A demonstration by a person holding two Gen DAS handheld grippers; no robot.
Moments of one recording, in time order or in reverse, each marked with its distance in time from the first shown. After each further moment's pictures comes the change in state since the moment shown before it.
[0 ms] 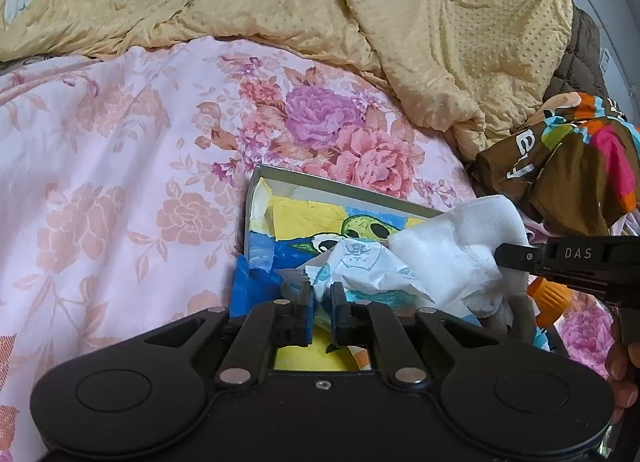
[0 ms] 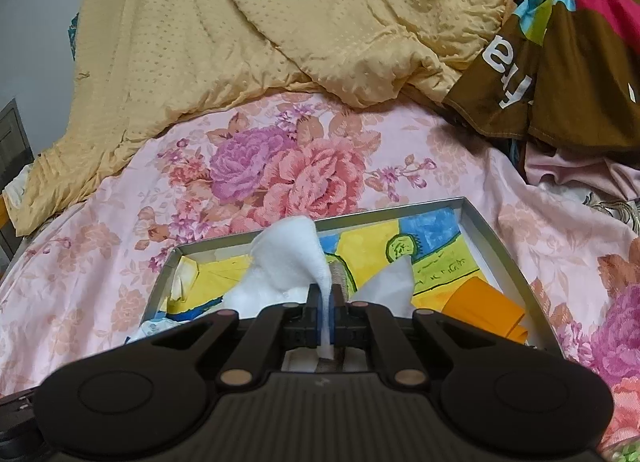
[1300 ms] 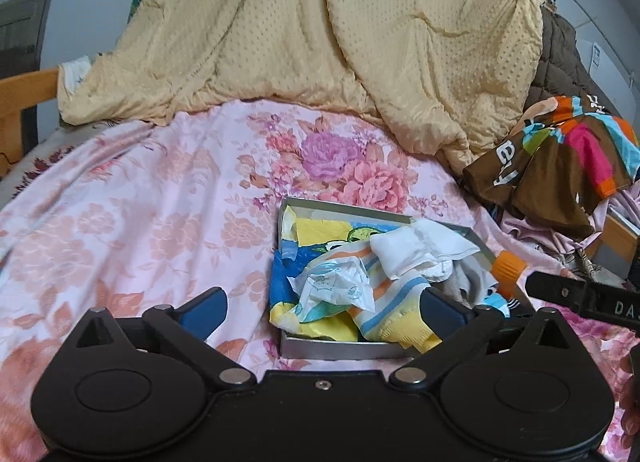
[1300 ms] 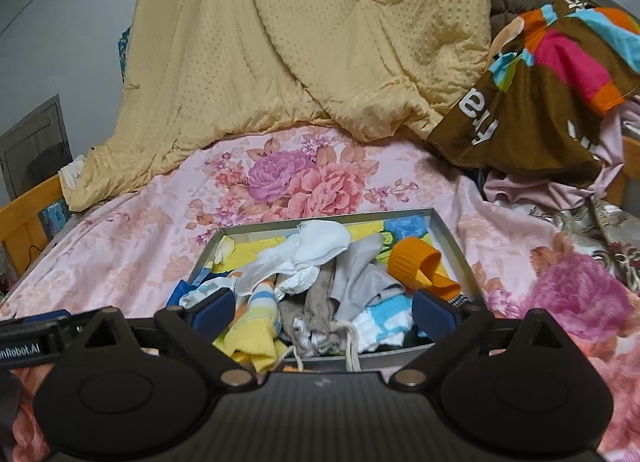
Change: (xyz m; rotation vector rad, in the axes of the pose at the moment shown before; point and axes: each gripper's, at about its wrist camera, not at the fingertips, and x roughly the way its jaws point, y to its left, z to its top) left arm -0.139 -0.038 -0.032 0.086 -0.109 0.115; right arm -0.142 -0.010 -0.061 -0.087 -0.118 0.039
